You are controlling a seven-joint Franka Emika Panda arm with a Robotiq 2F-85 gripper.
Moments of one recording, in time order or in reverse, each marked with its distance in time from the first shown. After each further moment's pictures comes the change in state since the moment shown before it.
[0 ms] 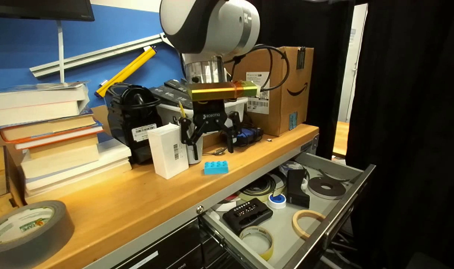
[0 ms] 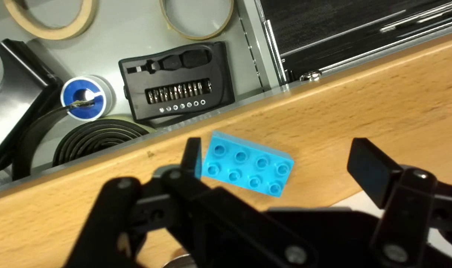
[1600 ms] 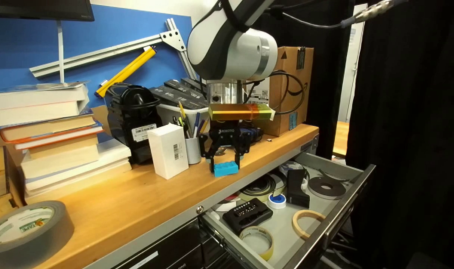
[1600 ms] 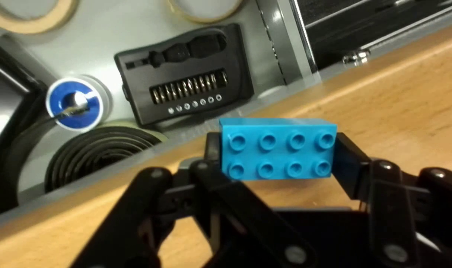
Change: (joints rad) arm 0.000 -0.002 -0.081 -0.134 0.093 0.178 -0.081
